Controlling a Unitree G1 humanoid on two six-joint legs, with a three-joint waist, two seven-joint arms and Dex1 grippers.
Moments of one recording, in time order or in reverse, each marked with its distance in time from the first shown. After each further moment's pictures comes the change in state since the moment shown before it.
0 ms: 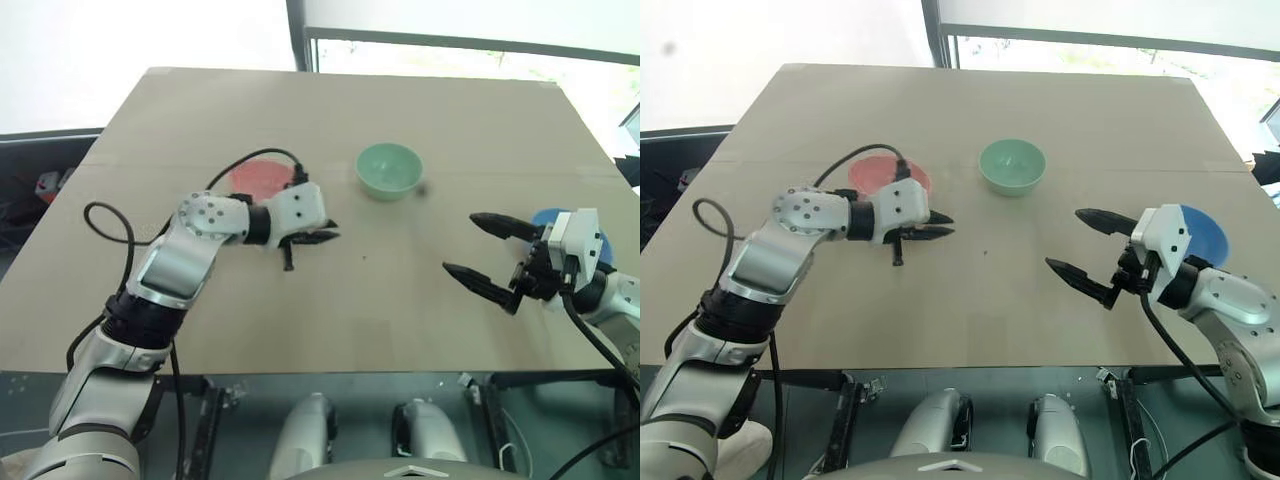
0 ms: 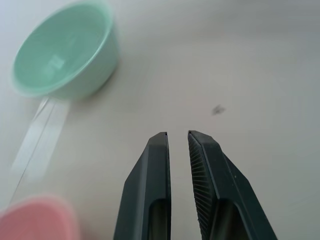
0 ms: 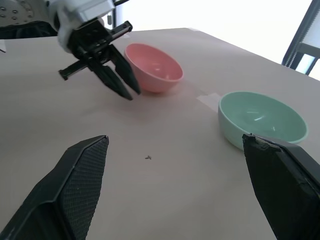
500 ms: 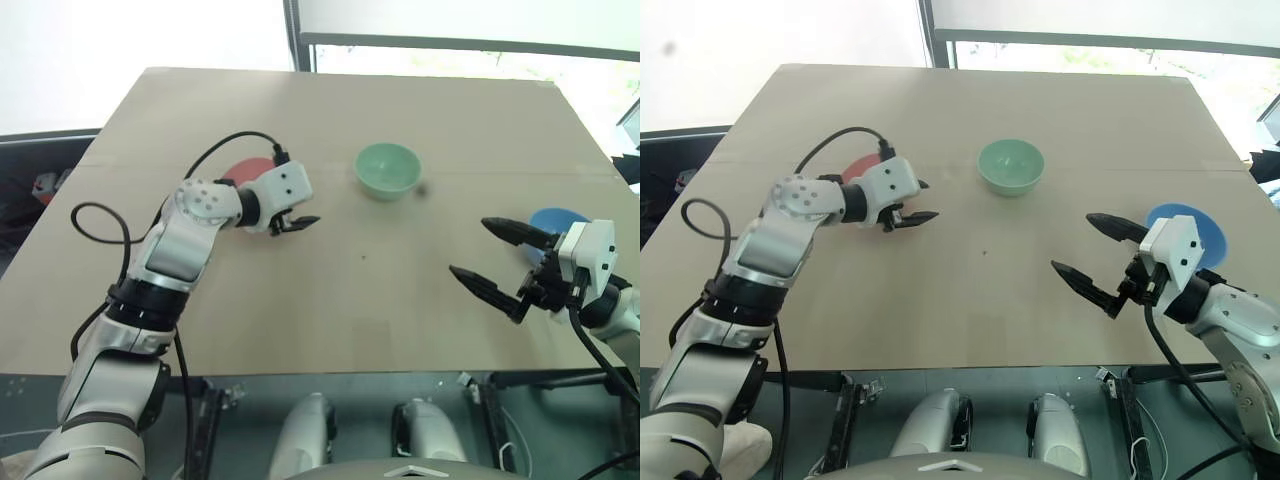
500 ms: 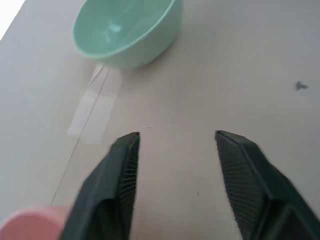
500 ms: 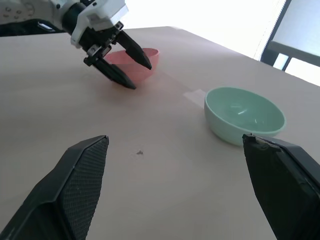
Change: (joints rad) left arm -0.031 0.018 0.043 0.132 0.206 0.102 0.247; right arm 0.059 0.004 -0.035 -0.071 0.009 0.002 -0.063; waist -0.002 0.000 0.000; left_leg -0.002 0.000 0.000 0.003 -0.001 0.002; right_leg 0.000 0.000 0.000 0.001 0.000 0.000
